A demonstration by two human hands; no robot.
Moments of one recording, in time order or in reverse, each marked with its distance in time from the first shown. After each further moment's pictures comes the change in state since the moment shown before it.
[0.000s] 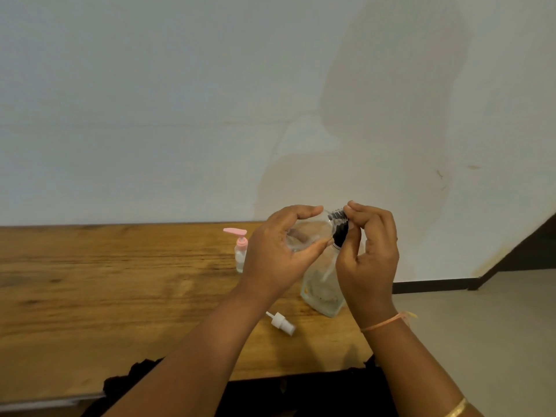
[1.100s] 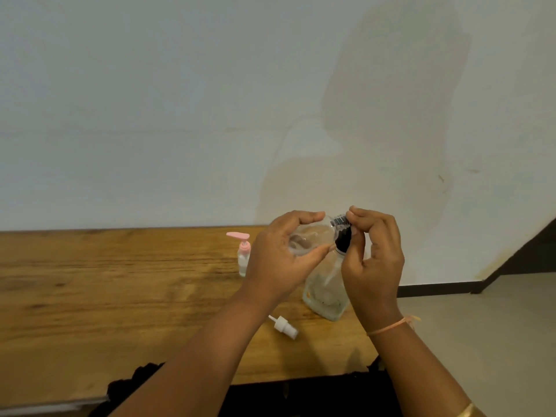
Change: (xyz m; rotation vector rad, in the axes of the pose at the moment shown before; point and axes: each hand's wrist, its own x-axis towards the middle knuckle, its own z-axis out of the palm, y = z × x) left_hand -0.001 0.001 -0.001 -0.084 -0.028 -0.060; right_hand 0.000 0.000 -0.003 0.021 -0.012 0.031
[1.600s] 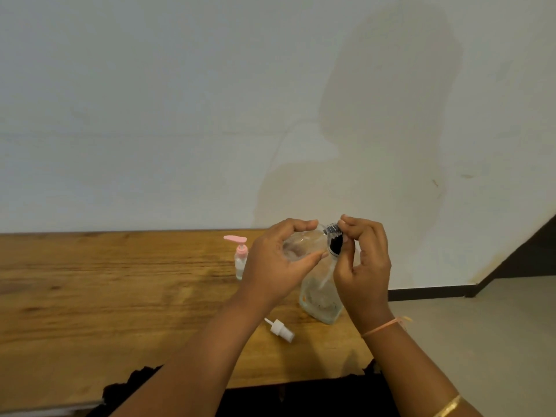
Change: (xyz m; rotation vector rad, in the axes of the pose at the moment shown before) left_hand -0.001 -0.002 -0.001 0.019 -0.020 -0.041; right_hand -0.002 0.006 0.001 -0.023 -0.053 -0.027
